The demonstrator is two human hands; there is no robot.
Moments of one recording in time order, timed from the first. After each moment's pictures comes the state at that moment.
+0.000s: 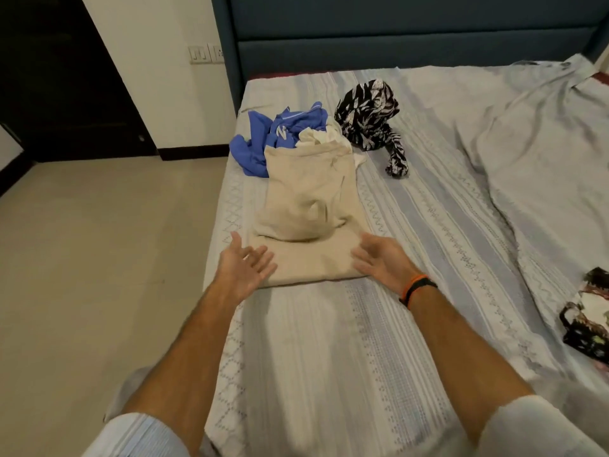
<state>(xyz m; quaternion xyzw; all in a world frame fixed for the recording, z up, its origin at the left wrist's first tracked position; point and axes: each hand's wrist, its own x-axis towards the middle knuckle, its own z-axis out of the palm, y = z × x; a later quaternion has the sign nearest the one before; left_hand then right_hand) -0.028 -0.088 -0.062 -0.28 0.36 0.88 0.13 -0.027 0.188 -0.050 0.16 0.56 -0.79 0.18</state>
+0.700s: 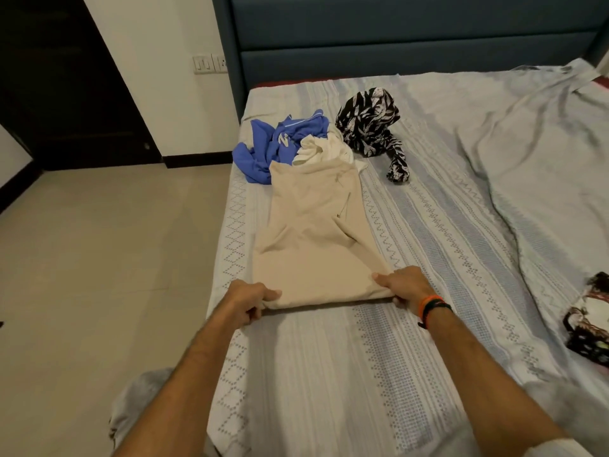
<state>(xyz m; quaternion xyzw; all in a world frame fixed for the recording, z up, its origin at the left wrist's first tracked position) 0.003 -0.089 -0.072 -0.32 0.75 0.54 0.21 -0.004 0.218 -0.075 0.30 0.78 -0.54 0.13</state>
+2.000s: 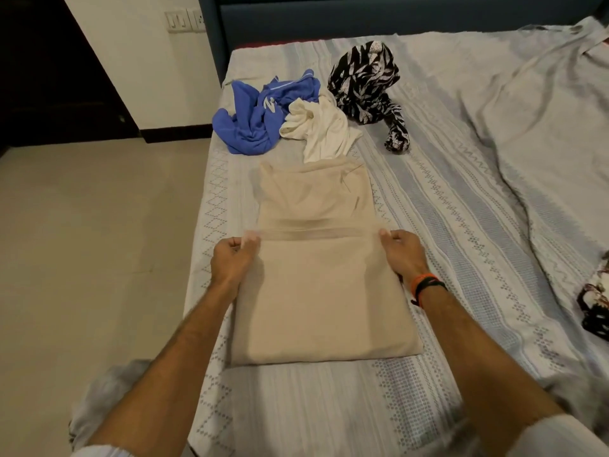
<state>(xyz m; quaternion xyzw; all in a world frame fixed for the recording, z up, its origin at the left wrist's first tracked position) -0.035 -0.083 -0.111 -0.24 0.76 0.61 -0.03 -0.026 0.214 -0.094 0.24 0.83 -0.51 -0.02</state>
